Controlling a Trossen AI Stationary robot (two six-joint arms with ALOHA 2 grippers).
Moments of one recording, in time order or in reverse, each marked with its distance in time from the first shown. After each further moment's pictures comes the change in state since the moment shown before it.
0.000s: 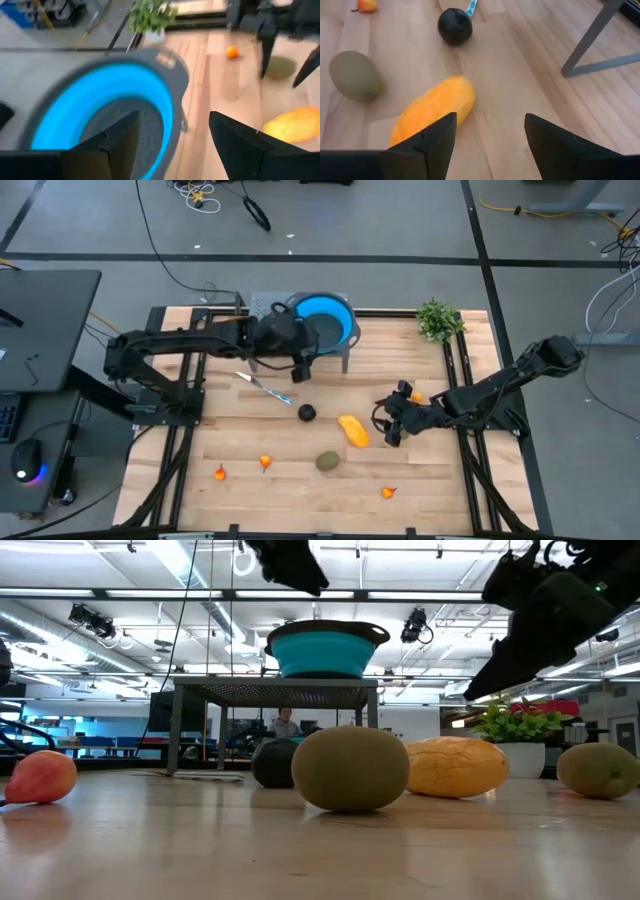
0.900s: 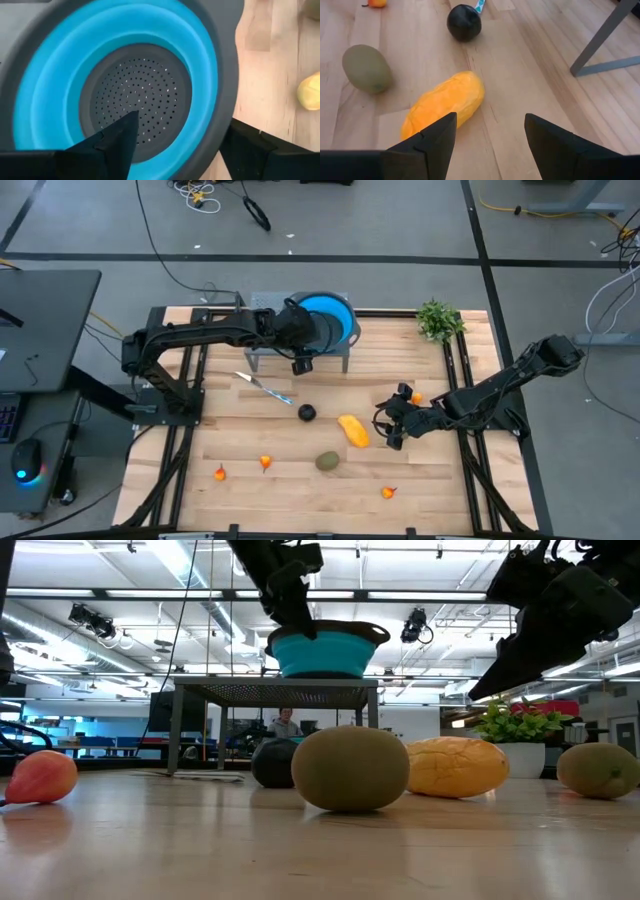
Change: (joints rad) left arm 0.114 0.129 0.052 -0.174 0.027 0.022; right arm 0.028 0.000 0.000 -0.007 -0.008 0.003
